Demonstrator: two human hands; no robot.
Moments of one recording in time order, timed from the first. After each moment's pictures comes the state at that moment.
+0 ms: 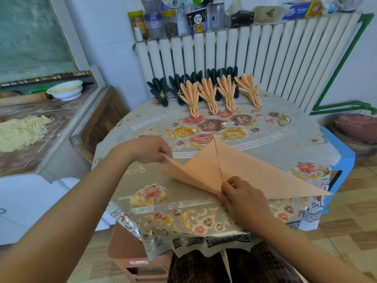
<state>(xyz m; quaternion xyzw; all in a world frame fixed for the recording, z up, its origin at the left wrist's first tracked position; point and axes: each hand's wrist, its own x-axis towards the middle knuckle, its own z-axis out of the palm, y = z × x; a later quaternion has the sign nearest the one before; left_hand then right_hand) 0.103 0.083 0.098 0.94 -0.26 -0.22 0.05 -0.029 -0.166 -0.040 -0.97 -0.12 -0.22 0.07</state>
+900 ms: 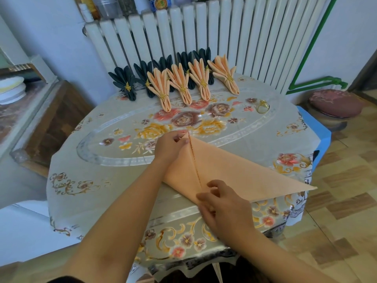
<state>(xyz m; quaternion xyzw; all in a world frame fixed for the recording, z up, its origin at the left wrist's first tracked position) 0.171 -0.044 -0.025 0.90 -0.05 -0.01 0.43 -0.031 -0.163 -0.045 -0.95 -0.04 -0.21 0.22</state>
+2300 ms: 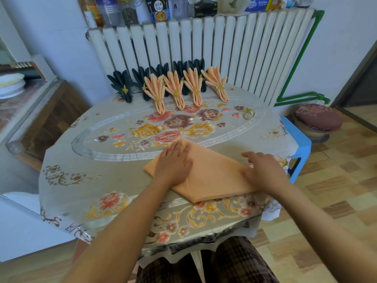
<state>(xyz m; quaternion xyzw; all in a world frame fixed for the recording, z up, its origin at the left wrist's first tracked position) 0.109 -0.056 -0.044 0.97 -0.23 -0.06 0.06 -0.003 -0.292 -0.005 -0.99 0.11 -0.01 0.13</state>
